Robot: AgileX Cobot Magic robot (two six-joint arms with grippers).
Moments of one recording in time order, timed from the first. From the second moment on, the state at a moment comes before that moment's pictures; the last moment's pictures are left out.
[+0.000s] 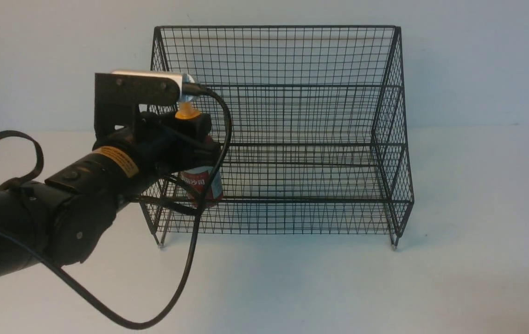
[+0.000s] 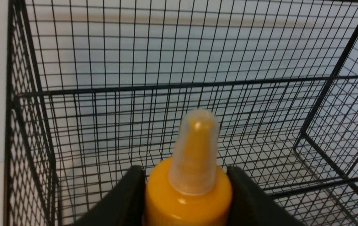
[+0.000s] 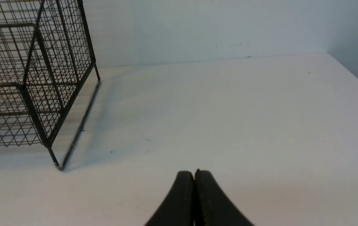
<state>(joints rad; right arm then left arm) -0.03 -0.01 0.02 -0.13 0.39 0.19 -0.40 1.52 -0.75 -0.05 -0.46 -0.16</state>
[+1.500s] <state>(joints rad) -0.03 -0.01 0.02 -0.13 0.39 0.19 -0.40 0.66 -0.76 -0.05 0.27 -0.04</state>
